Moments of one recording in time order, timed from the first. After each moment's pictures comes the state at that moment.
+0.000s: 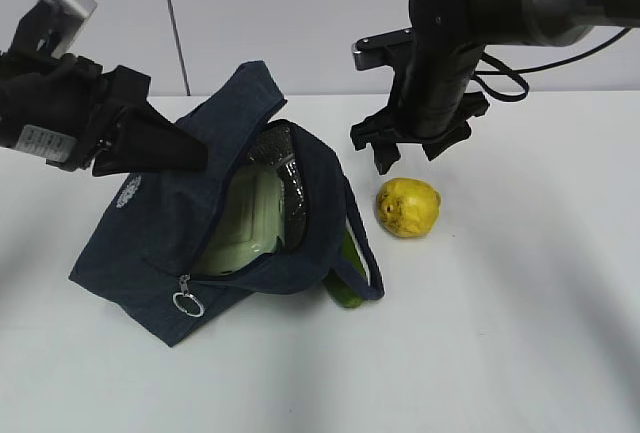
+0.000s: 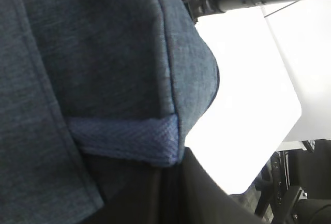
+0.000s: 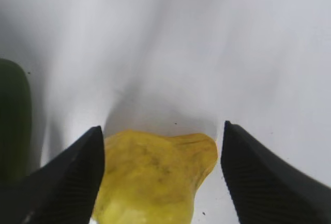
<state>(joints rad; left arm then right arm) -0.17 1.51 -0.96 -1.11 0.89 0.77 0.36 2.15 -1.73 -0.16 0.86 0.16</state>
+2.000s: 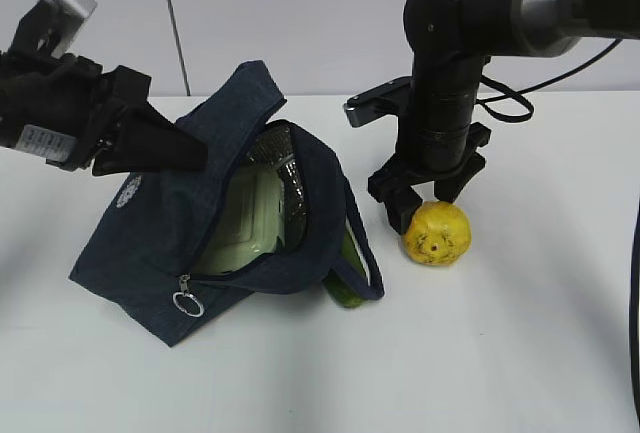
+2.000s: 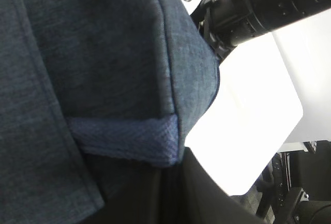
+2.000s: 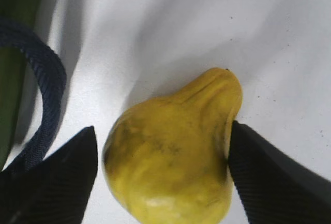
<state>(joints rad) -0.17 1.51 -0.96 -1.11 0.89 0.77 0.36 2.18 -1.74 -0.04 1.14 -0.16</state>
